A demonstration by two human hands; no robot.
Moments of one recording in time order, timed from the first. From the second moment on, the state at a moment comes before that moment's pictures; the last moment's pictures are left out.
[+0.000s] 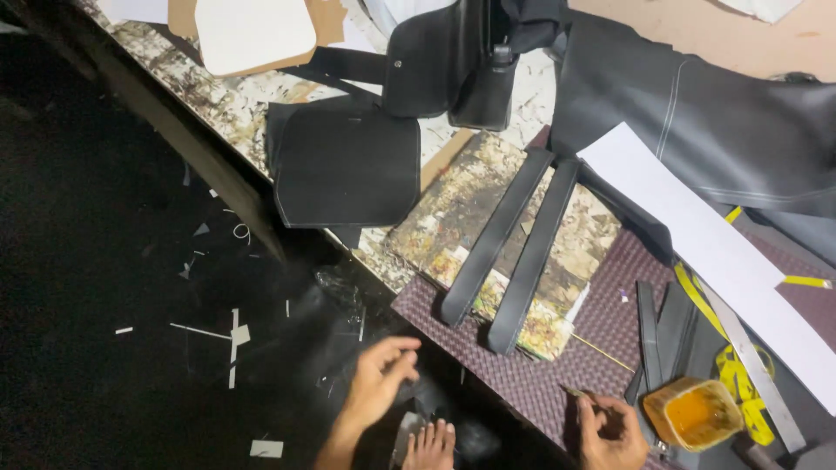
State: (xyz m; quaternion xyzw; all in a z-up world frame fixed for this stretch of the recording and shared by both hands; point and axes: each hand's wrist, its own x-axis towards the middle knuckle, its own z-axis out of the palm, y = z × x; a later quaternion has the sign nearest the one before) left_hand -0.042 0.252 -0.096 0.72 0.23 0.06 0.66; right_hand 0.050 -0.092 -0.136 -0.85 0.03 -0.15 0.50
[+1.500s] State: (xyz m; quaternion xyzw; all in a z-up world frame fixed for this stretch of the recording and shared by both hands) left_hand 0.207 0.595 0.186 0.44 -0.05 0.54 0.71; right_hand 0.060 -0.079 -0.148 -0.80 0.15 -0.18 0.54
